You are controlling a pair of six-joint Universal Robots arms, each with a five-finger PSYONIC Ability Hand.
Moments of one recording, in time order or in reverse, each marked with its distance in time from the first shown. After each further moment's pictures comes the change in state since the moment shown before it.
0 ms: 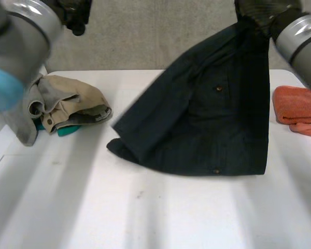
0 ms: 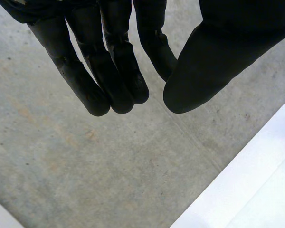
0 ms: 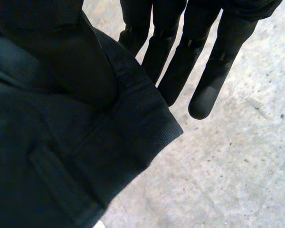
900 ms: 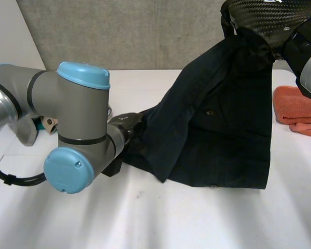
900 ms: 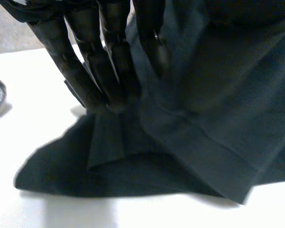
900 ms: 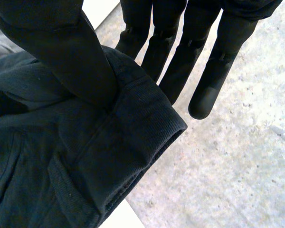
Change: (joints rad) left arm -0.179 -0.209 -0.348 -0.118 -0.013 -0.631; right arm 0.147 -0.482 0.393 0.162 0.046 0.043; left_hand -0.076 -0.182 -0.200 -0.202 -0.192; right_hand 0.000 0.000 0.000 0.000 0.000
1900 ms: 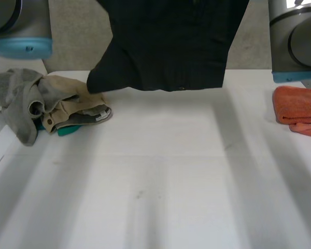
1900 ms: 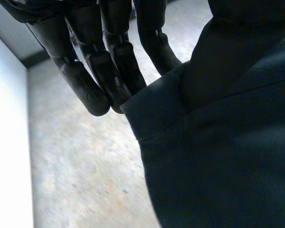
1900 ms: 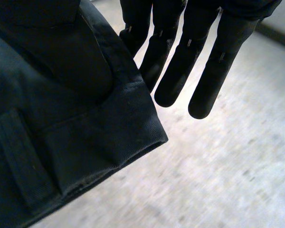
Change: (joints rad) left arm 0.196 0.220 0.327 0.853 -0.016 0.457; right arm -0.093 0.590 -0.437 -0.905 0.100 0.165; left_hand 0.093 0.191 0.209 0.209 0.174; right_hand 0.000 0.000 0.004 0.001 0.000
